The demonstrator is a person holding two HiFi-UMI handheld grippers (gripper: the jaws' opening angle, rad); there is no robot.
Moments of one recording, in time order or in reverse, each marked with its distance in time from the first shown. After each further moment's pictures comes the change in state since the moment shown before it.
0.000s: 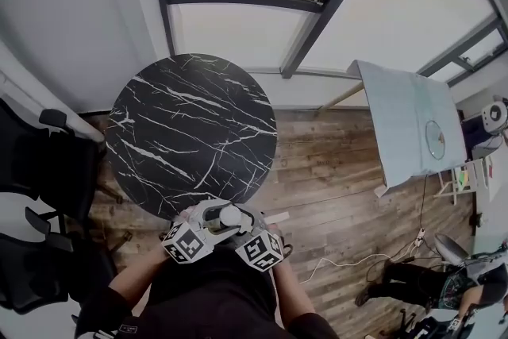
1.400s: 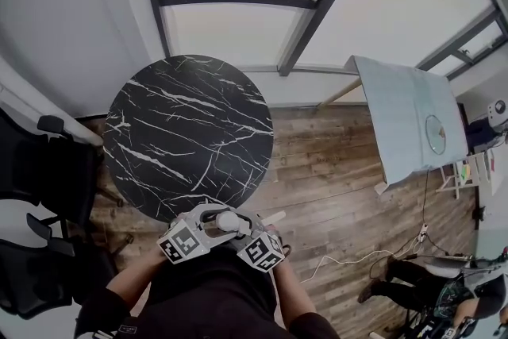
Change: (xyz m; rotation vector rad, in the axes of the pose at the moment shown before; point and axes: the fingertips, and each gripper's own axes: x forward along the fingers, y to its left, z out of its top) left arm 0.007 -0.009 0.002 -0.137 0.056 -0.101; right arm -0.003 0.008 -0.015 0.026 -0.048 0.091
